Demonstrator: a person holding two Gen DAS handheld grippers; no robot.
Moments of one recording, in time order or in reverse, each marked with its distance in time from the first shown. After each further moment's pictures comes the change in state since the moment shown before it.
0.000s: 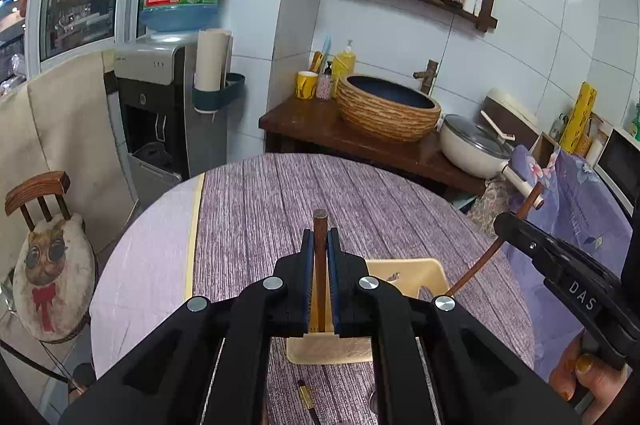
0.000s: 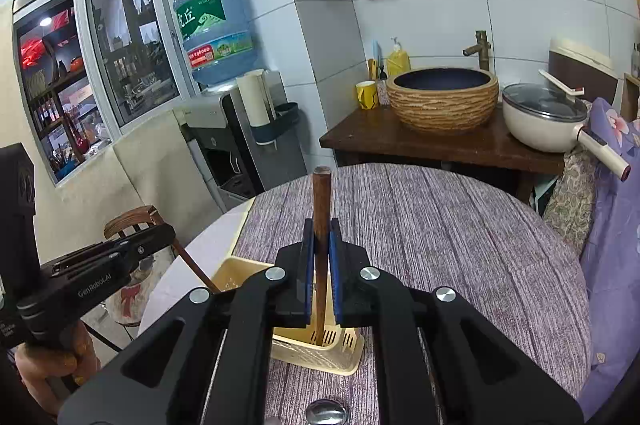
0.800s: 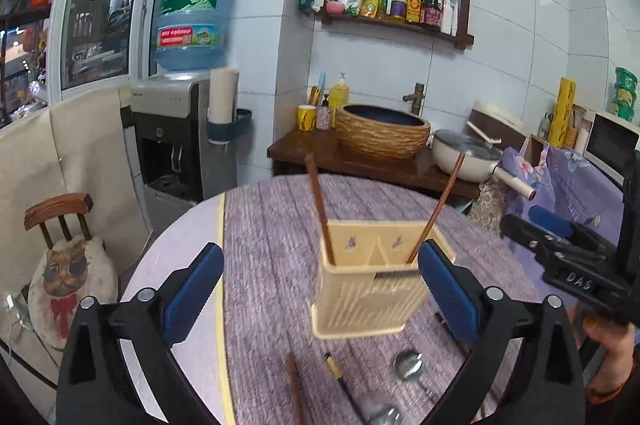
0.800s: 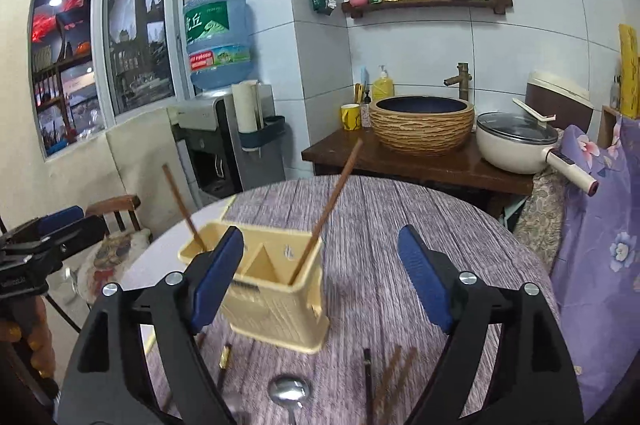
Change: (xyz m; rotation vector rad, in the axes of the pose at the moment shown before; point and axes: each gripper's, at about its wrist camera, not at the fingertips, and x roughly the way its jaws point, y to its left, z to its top) left arm -0.062 0.012 -0.057 0.079 -0.142 0.023; right arm -0.055 -0.007 -0.062 -0.114 -0.103 -0.074
